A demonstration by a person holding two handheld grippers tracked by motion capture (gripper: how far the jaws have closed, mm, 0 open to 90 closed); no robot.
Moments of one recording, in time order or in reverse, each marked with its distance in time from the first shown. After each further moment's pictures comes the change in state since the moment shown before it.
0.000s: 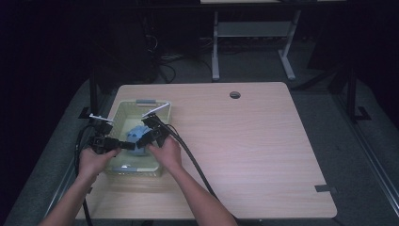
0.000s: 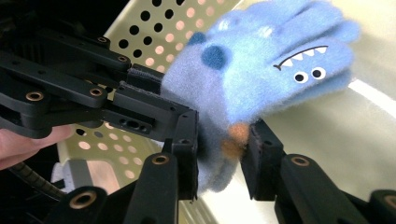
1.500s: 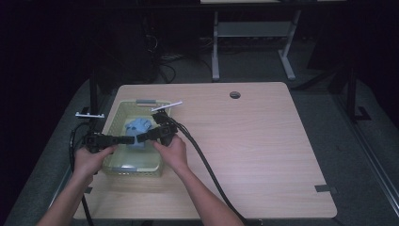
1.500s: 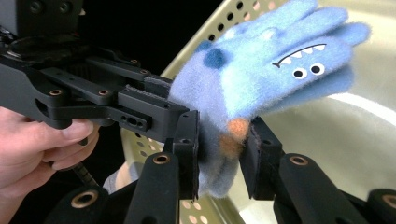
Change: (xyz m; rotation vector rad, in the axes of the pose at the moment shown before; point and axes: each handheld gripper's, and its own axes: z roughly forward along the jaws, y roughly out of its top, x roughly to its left) left arm -0.013 -0.001 -0.023 -0.143 -0.148 0.013; right arm -0.002 -0.011 -0.036 -0.167 0.151 0.016
